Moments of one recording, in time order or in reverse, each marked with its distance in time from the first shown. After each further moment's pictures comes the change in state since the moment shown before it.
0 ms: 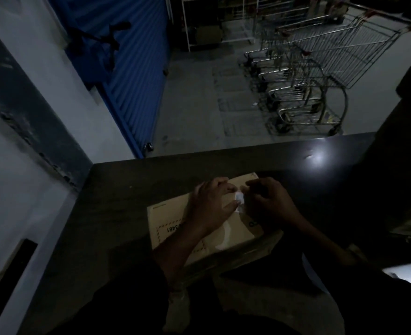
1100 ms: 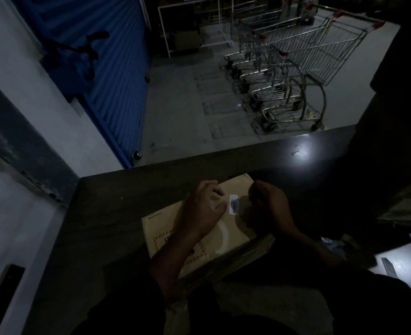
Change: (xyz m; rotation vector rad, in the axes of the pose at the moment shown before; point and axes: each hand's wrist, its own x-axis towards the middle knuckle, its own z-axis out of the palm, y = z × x) left_hand 0.001 -0.003 -0.005 -0.185 0.030 -0.125; right_hand -0.015 0.009 0.013 -0.194 0.203 -0.137
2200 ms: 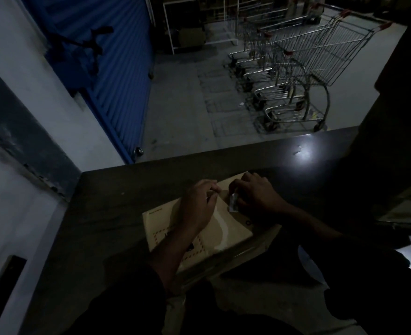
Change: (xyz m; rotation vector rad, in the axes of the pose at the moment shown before) left_hand 0.006 -0.009 0.002 0.024 0.119 0.074; right_hand 0.039 0.000 0.004 -0.430 -0.355 -0.309
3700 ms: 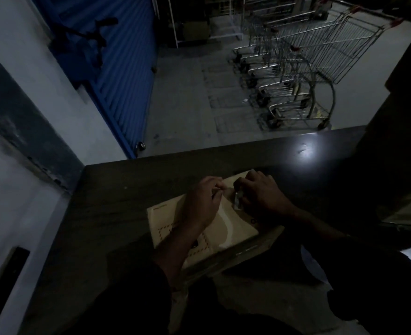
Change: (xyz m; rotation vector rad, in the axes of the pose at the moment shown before) left_hand 0.000 -0.002 0.000 -0.062 0.020 -0.002; right_hand -0.002 -0.005 0.002 -0.052 -0.005 0.021
